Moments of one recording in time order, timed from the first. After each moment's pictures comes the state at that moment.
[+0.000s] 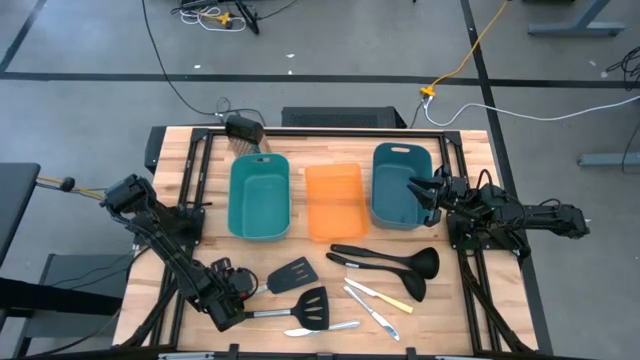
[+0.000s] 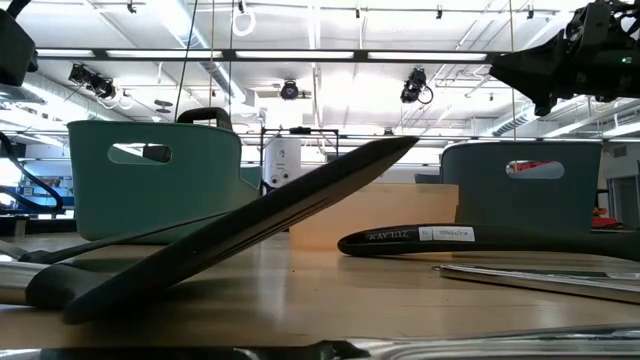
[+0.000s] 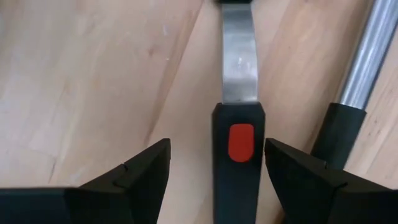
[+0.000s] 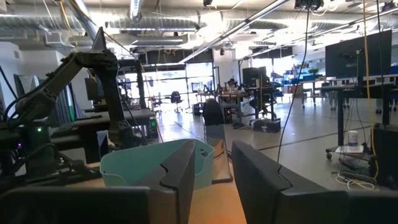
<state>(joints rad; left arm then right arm) -0.89 1.63 0.91 -0.69 -0.22 -1.26 -0.05 0.09 0.02 0.32 0.27 0.02</state>
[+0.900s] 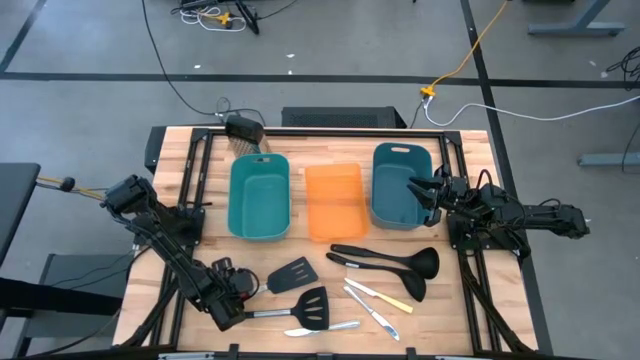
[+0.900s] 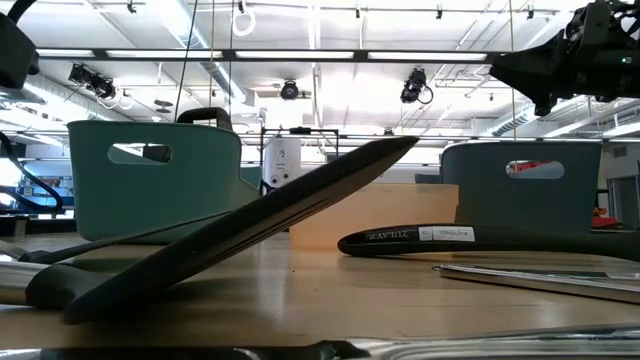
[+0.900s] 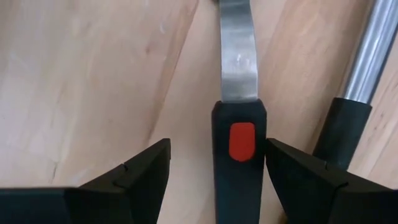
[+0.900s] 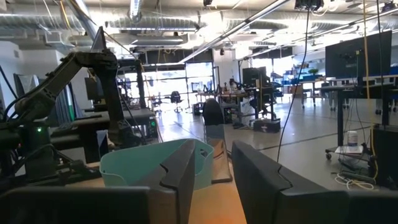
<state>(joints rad) -0.89 1.64 0.91 -0.69 -0.20 -1.22 -0.05 0.09 0.02 0.32 0.27 0.02</state>
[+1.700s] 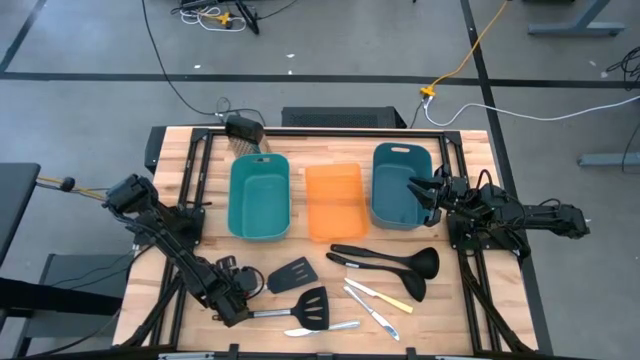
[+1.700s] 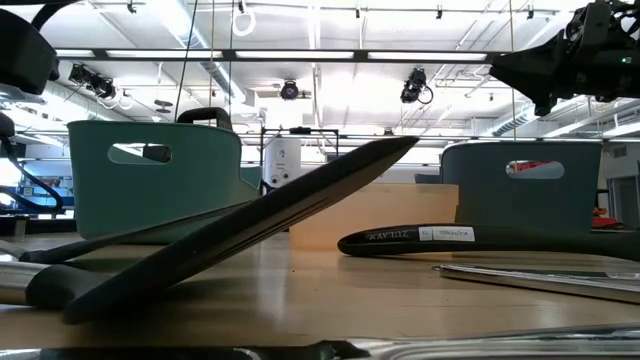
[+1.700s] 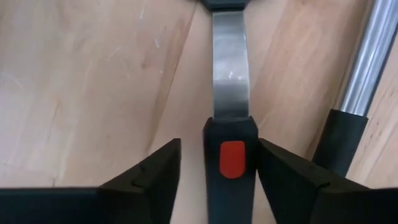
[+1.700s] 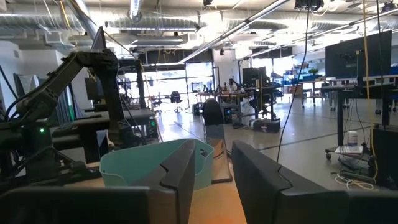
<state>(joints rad) -0.83 1.64 0.91 -0.67 -0.16 -1.15 -0.05 0.09 0.02 0.32 0.27 0.02</state>
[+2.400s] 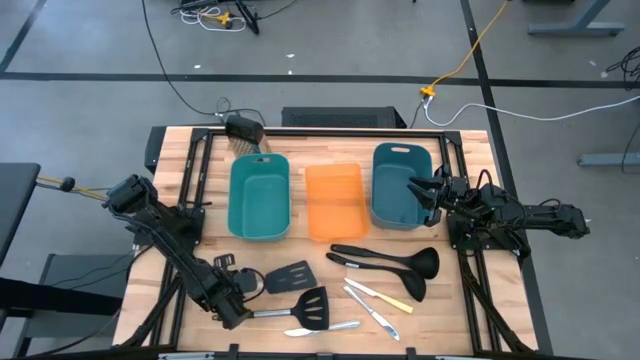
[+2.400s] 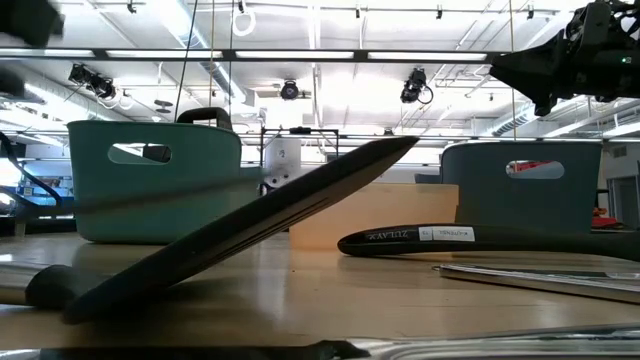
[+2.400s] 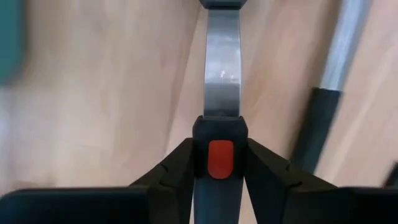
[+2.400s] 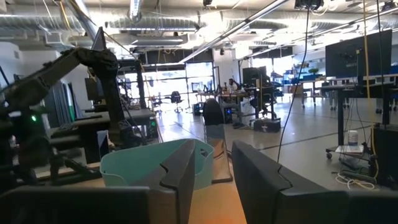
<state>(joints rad) -0.83 1.64 1.09 -0.95 -0.15 -1.06 -0.05 0.09 0.02 0.32 0.27 0.02</state>
